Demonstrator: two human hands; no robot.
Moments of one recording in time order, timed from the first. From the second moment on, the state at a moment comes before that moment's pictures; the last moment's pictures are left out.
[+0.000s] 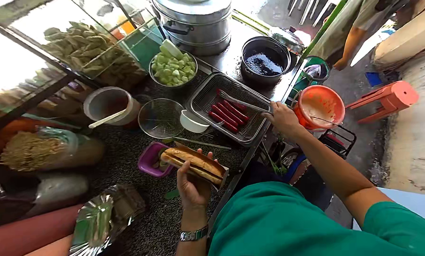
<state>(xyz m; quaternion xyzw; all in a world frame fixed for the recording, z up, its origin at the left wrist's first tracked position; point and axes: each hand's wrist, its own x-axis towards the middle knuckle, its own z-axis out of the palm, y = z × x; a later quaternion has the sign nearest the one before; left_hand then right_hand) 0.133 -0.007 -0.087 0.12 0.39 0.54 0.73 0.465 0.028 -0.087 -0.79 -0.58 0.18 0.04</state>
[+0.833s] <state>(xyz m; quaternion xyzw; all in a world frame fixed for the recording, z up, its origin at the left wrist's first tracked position) 0.203 0.043 -0.082 0.11 0.42 0.49 0.76 0.544 0.006 -0.097 -0.75 -0.35 0.52 0.22</state>
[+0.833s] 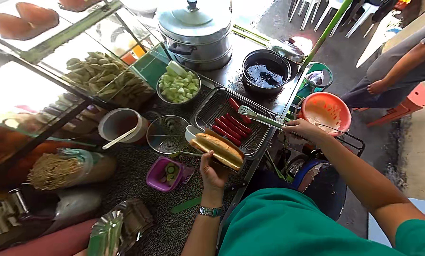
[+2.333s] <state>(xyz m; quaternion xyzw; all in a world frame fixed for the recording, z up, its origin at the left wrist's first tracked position) 0.028 -0.120 -0.084 -0.05 0.29 0.81 0.51 0.218 0.113 -0.043 -0.37 -0.85 0.31 0.20</state>
